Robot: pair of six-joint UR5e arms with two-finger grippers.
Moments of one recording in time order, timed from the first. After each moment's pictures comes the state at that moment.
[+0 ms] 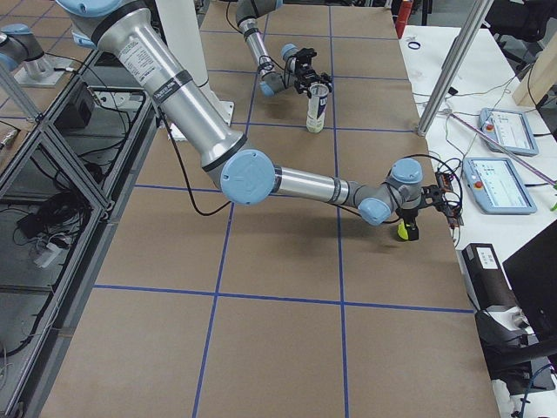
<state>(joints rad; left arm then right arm) -0.47 -2.38 -0.96 -3.62 -1.44 -0.29 1.17 -0.86 0.65 -0.67 2.06 0.62</state>
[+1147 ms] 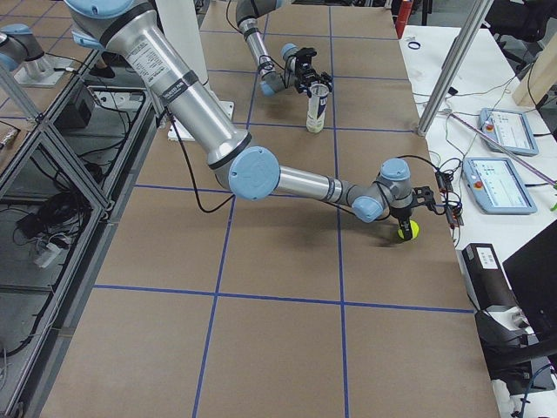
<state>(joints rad) -0.47 -2.38 -0.96 -3.62 -1.44 -0.29 1.11 -0.84 0.64 -0.67 1.92 0.68</state>
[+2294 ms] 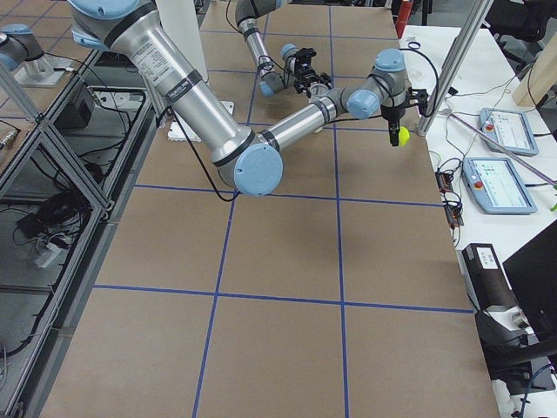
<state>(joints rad) -0.47 -2.38 -0.96 -3.62 -1.44 -0.29 1.05 -0.80 1.39 -1.34 2.04 1.03</state>
